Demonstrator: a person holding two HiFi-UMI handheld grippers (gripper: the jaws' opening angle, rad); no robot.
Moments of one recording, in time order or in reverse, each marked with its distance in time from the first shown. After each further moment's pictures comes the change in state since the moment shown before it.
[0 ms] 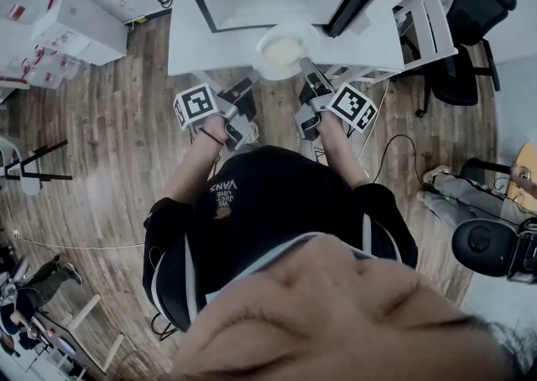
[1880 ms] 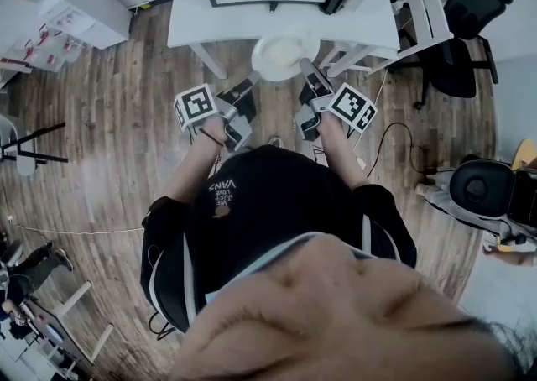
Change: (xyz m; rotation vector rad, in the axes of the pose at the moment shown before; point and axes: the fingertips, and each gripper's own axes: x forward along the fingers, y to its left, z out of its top) left arm -0.054 -0.011 -0.091 -0.021 -0.027 -0.008; right arm -0.088 0.009 -0.049 -0.015 0.030 0.016
